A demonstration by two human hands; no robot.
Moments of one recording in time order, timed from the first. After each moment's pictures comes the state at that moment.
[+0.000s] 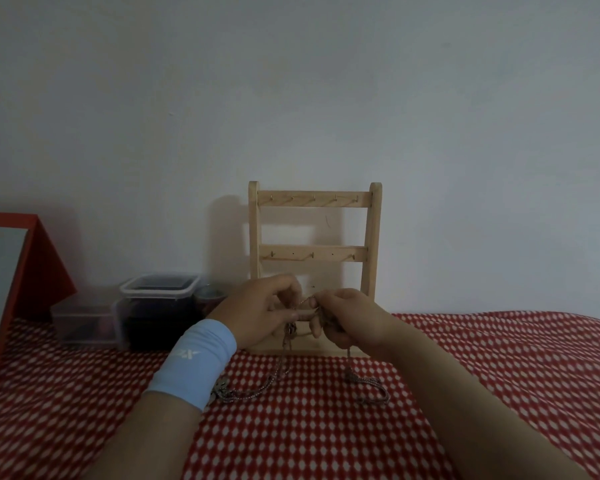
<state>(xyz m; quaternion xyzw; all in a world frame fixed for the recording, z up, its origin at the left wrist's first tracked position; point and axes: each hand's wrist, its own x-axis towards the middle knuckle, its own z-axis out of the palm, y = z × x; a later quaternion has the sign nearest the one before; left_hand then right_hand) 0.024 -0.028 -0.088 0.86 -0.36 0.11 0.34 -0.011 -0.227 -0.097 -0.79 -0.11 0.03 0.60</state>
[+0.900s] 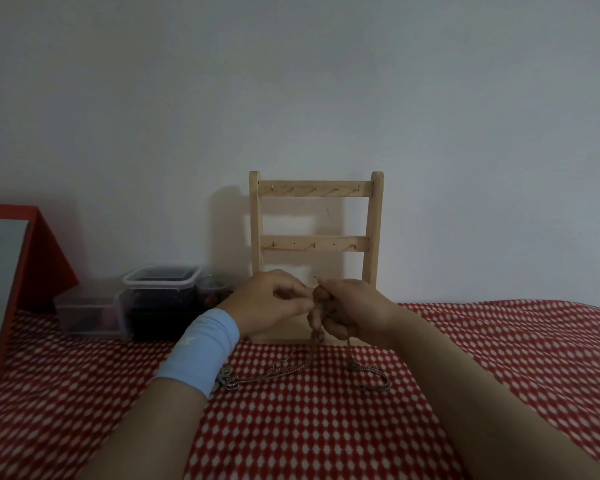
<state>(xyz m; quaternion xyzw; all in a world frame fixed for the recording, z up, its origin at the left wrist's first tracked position) 0.021 -0.038 -0.087 0.85 -0.34 0.04 0.41 -0.007 -0.230 -0.099 -0.76 -0.10 0.07 0.63</state>
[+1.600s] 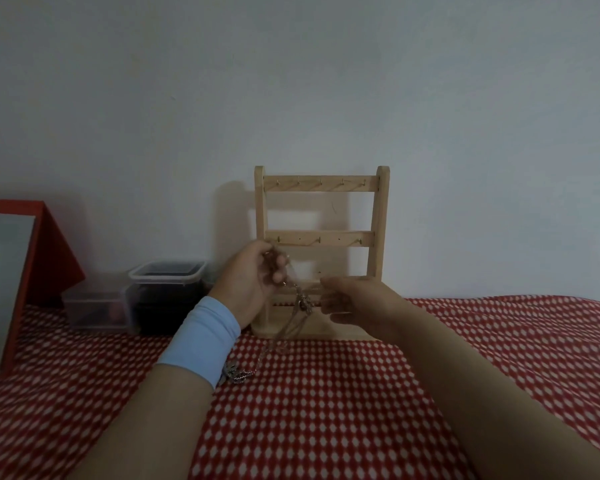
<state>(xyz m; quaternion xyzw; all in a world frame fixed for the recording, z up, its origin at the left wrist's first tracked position) 0.020 -0.037 -0.072 0.49 -0.17 -0.07 0.85 0.000 -0.232 -0.106 -0.74 0.01 0.01 0.68</state>
